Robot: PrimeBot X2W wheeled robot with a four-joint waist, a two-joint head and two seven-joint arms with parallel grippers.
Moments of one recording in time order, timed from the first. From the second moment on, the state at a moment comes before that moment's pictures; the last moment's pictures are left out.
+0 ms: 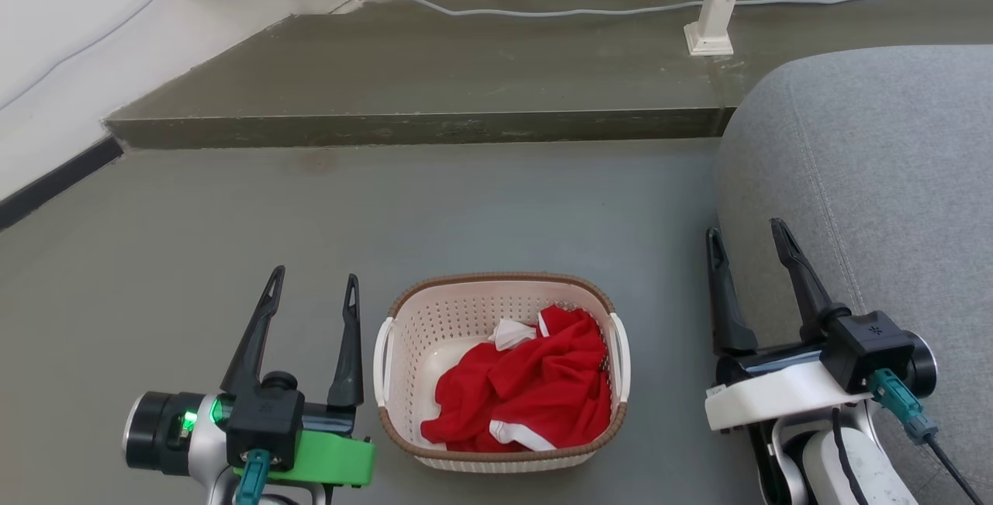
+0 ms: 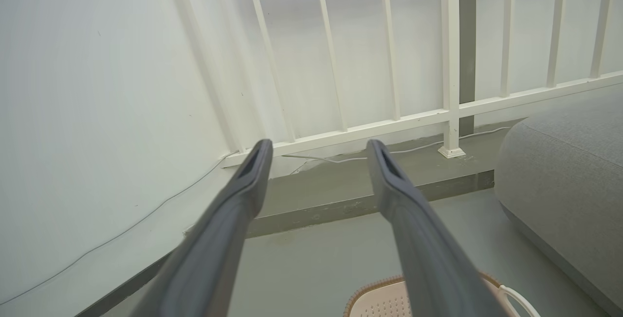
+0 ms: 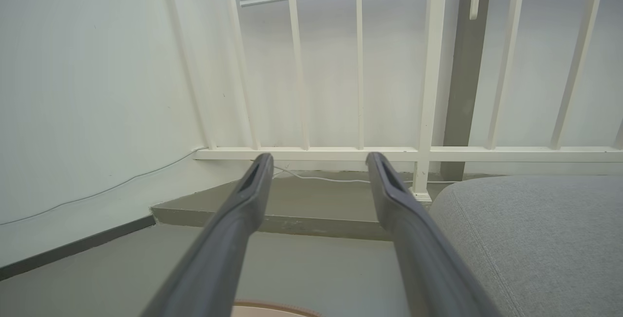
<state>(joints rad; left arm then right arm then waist) 0.03 0.05 -0.27 -0.08 0.01 0.12 -0.25 0.03 -0.04 0.24 -0.06 0.11 -0.12 -0.25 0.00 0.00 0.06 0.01</state>
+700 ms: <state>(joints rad) 0.03 0.05 -0.26 -0.09 0.02 0.12 -0.25 0.03 -0.04 0.24 -0.07 0.11 -0.12 -0.25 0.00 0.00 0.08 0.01</state>
